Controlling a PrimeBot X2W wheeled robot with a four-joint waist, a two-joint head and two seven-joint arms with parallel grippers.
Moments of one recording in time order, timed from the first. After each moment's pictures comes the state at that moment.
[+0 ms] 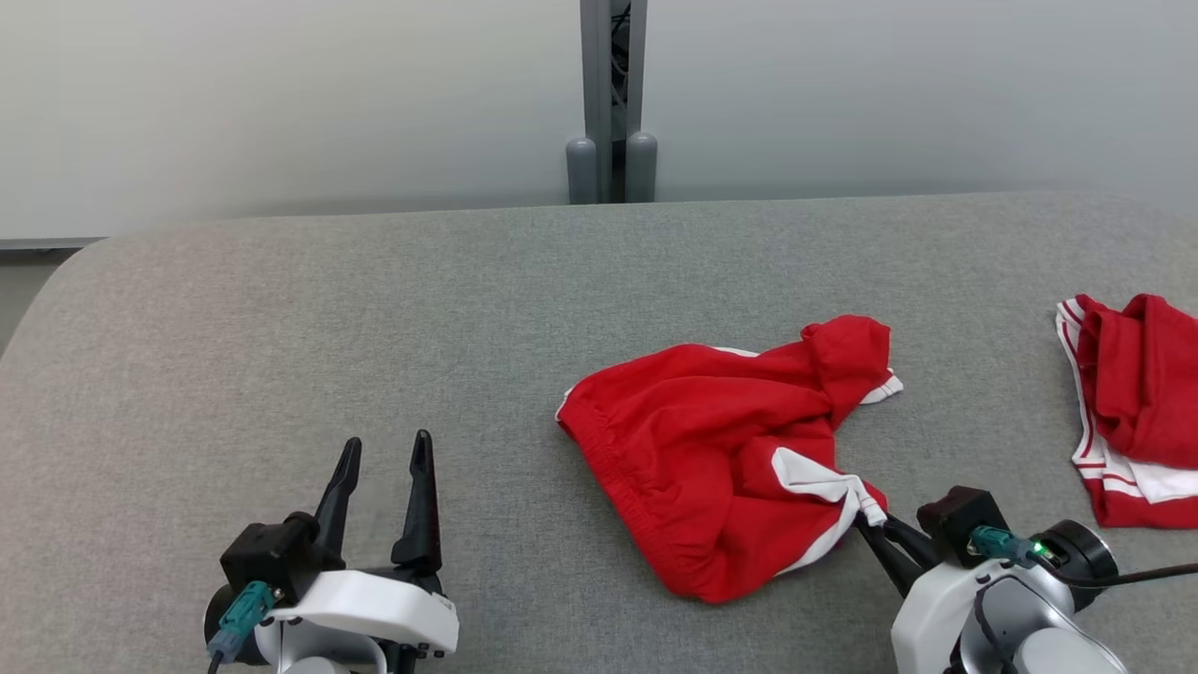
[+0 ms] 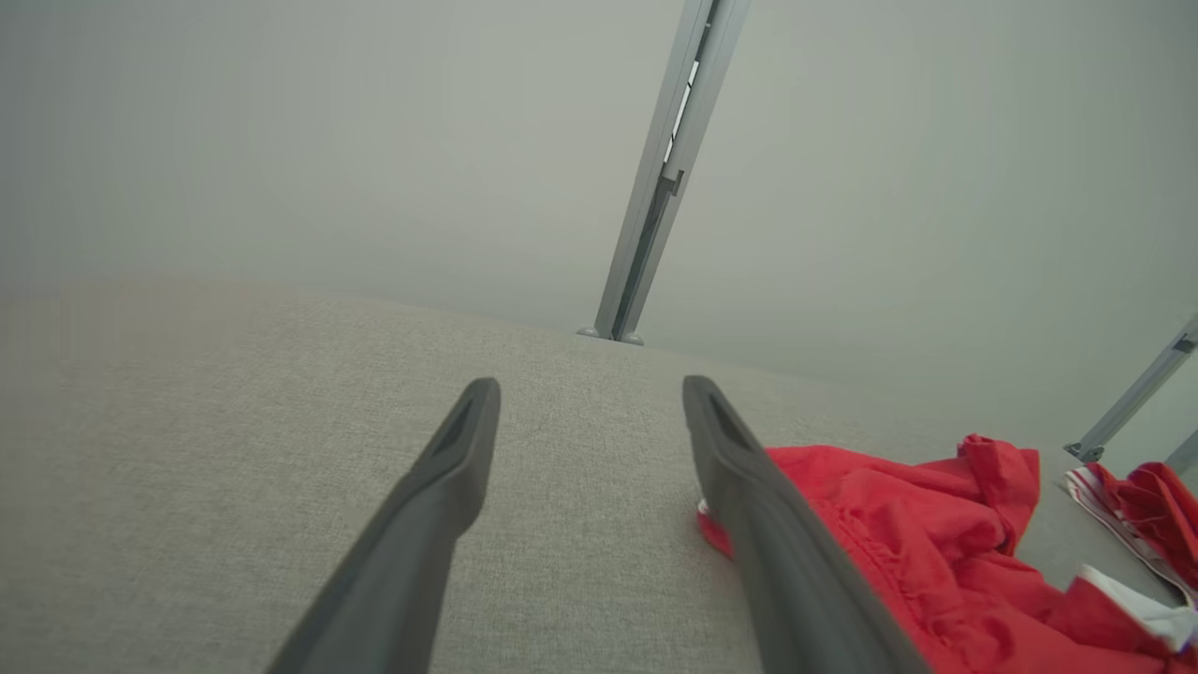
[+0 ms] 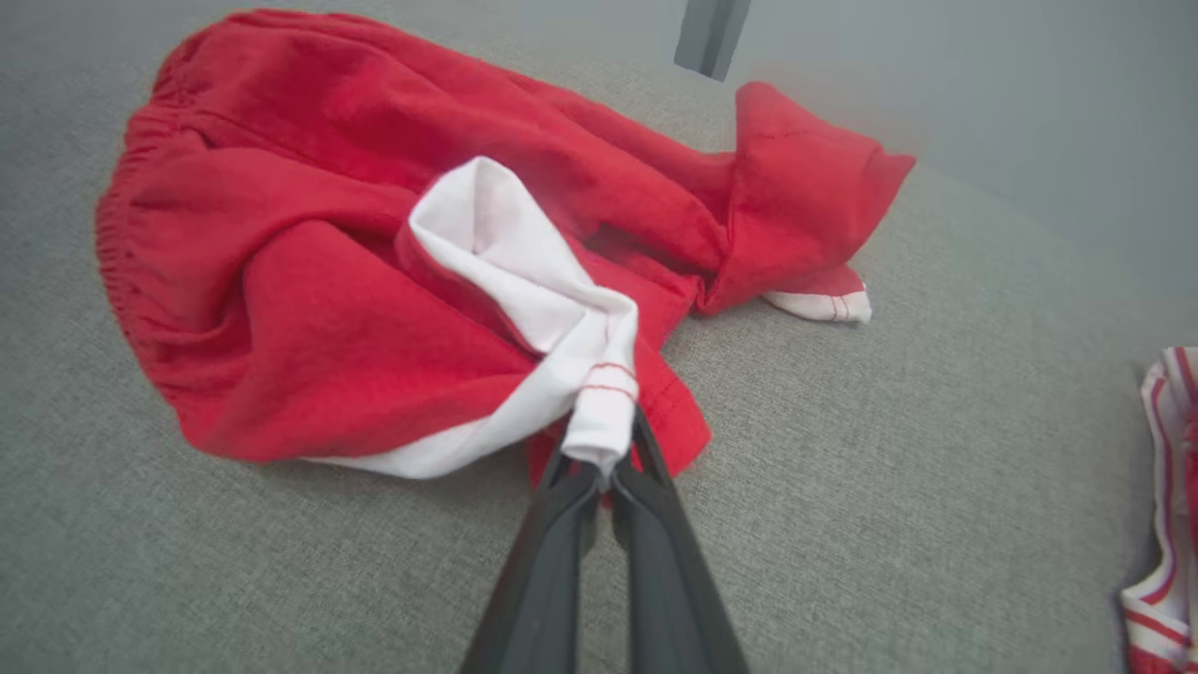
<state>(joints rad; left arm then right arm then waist) -0.09 0.05 -0.21 0.26 -0.43 0.07 -0.26 -0.21 -0.30 0.46 0.36 0.21 0.13 0.07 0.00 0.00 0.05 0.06</state>
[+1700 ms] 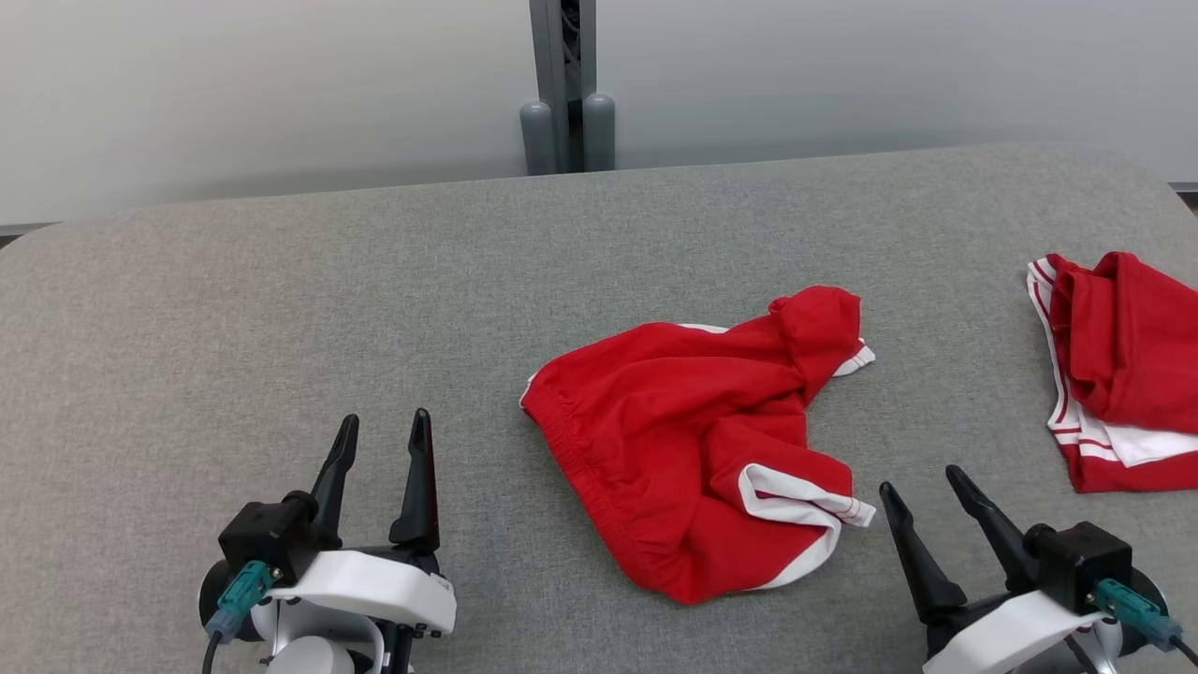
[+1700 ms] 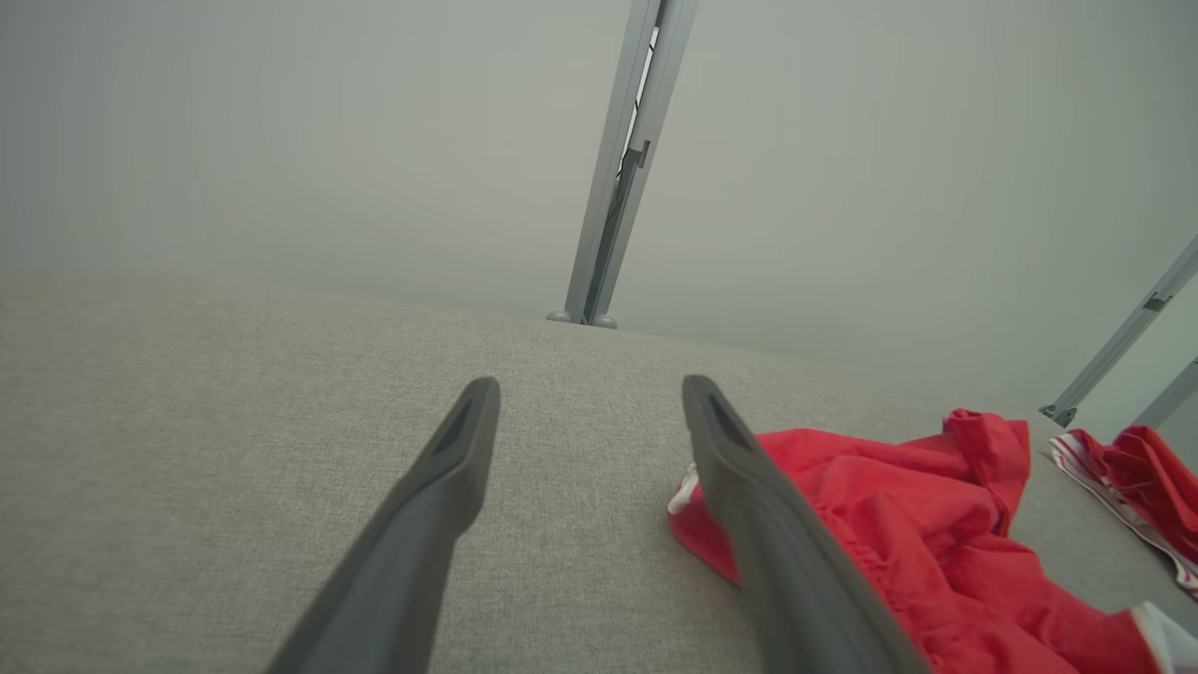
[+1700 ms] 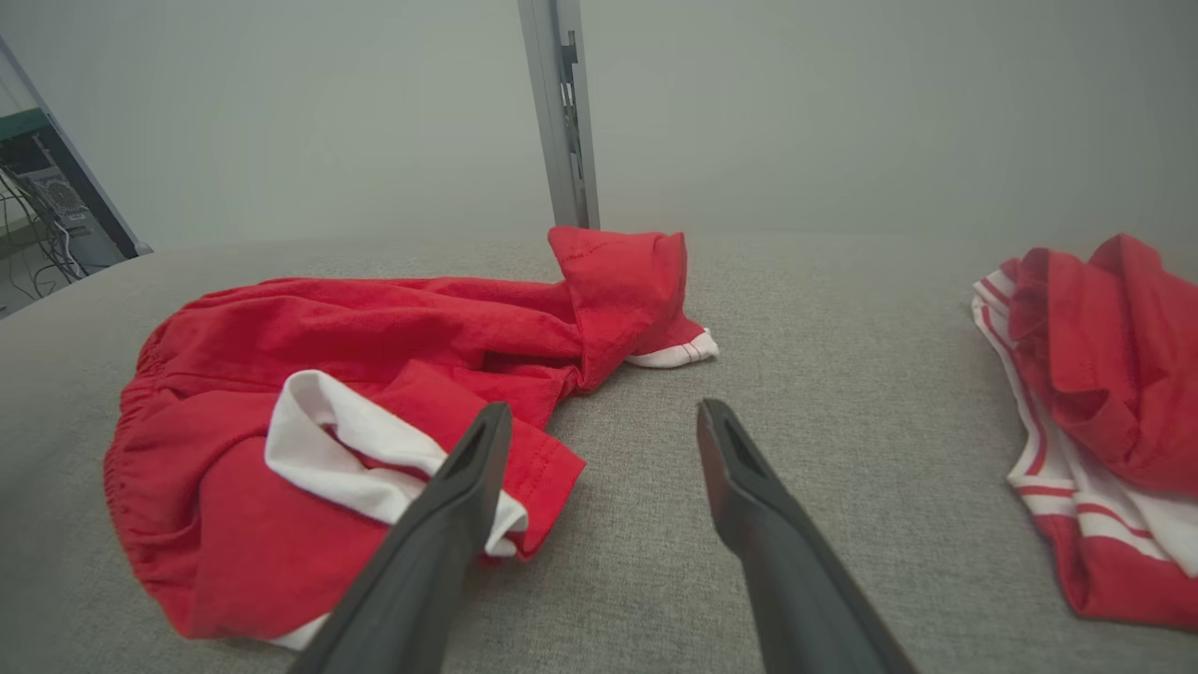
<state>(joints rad) -0.12 0.05 -0.20 0.27 -0.40 0.06 -0.26 -0.06 -0.20 0.22 0.24 0.30 0.13 -0.20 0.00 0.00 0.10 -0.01</state>
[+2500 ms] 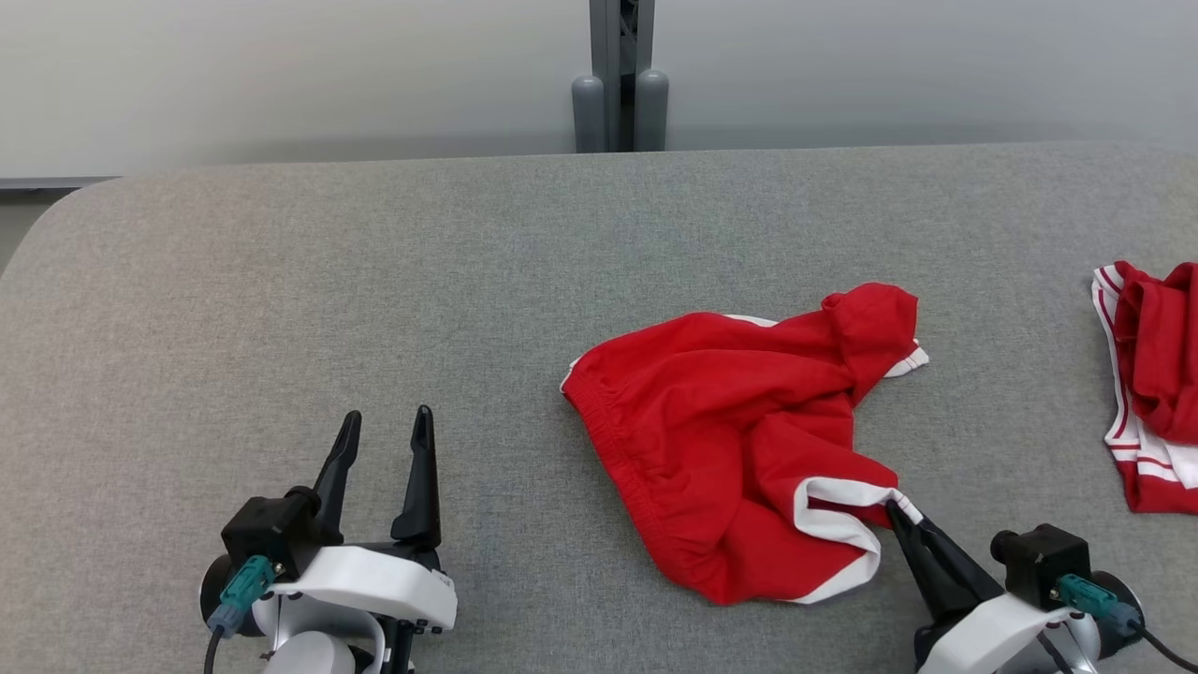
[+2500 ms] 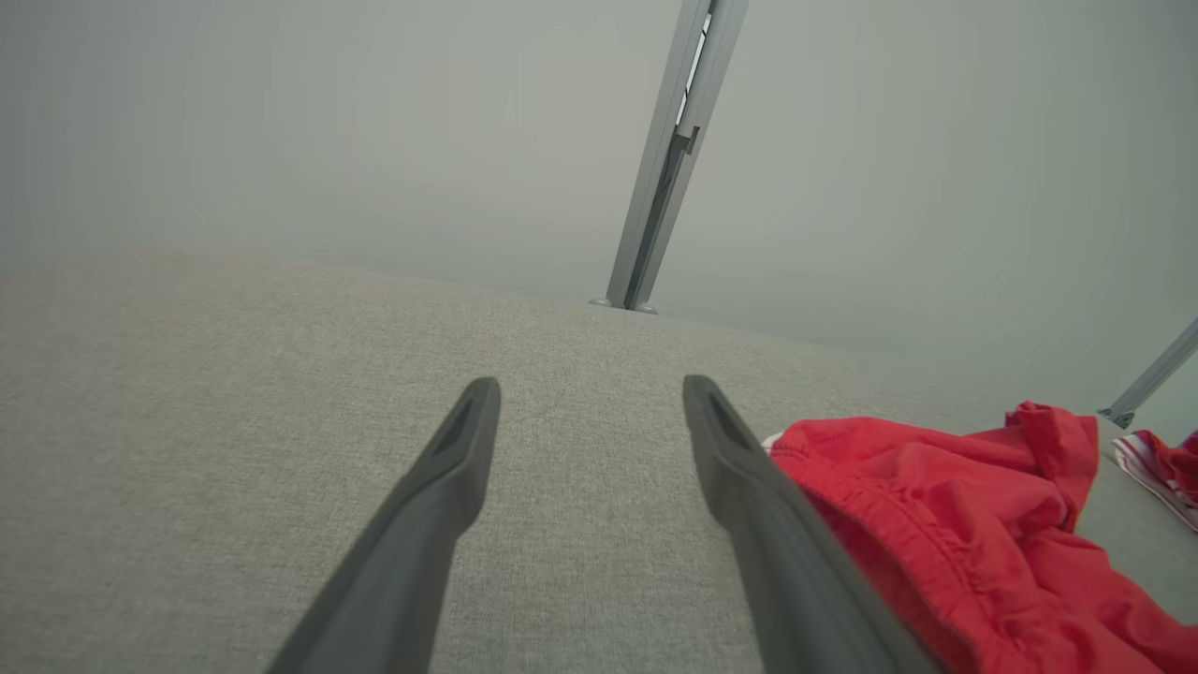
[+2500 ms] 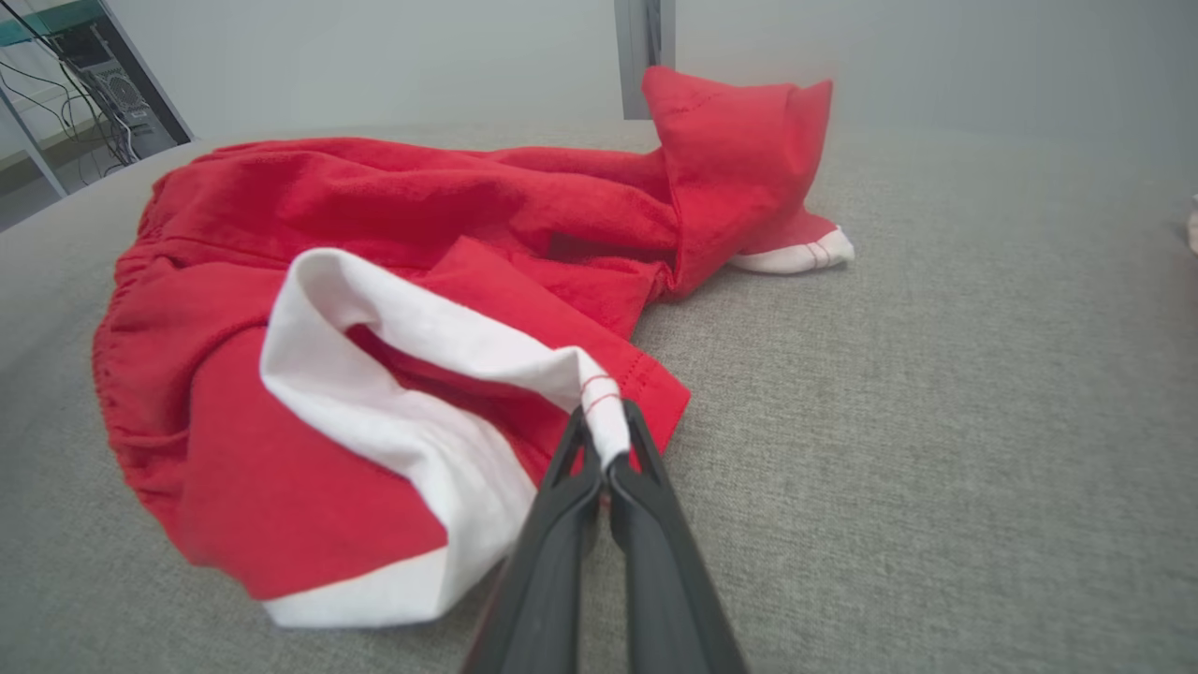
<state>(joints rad) -0.14 0.05 -0.21 0.29 -0.40 0.05 -0.26 -0.12 -0.24 0.35 0.38 0.36 0.13 -0.20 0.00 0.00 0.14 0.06</state>
